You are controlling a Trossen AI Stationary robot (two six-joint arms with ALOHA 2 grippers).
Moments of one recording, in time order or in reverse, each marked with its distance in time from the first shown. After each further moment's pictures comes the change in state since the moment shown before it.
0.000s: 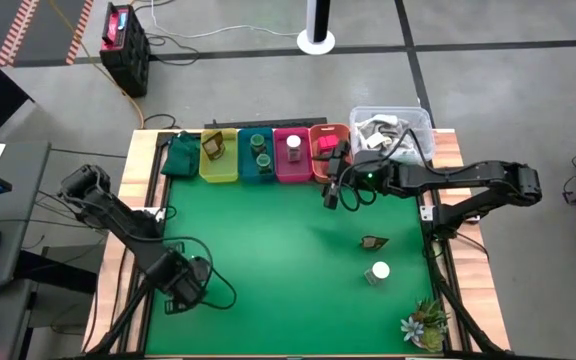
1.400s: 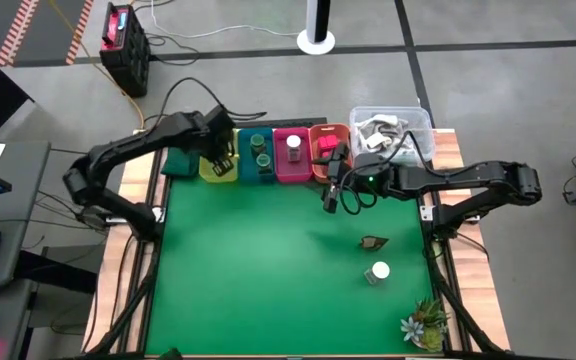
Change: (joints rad) left arm 1.384 0.000 0.217 0.200 -0.404 1.014; right arm 0.029 0.000 0.000 0.021 -0.002 0.053
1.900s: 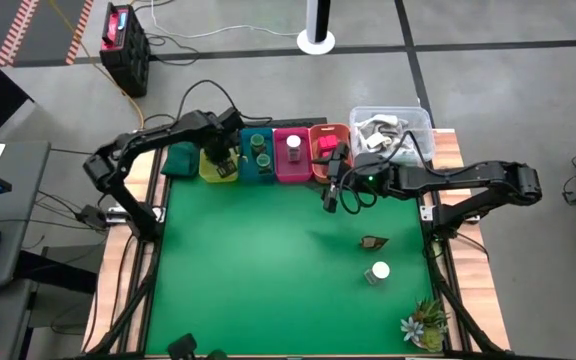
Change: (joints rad) left arm 0.069 0.188 0.000 0.027 0.052 0.094; right arm -0.001 0.000 0.000 -0.006 -0.001 0.000
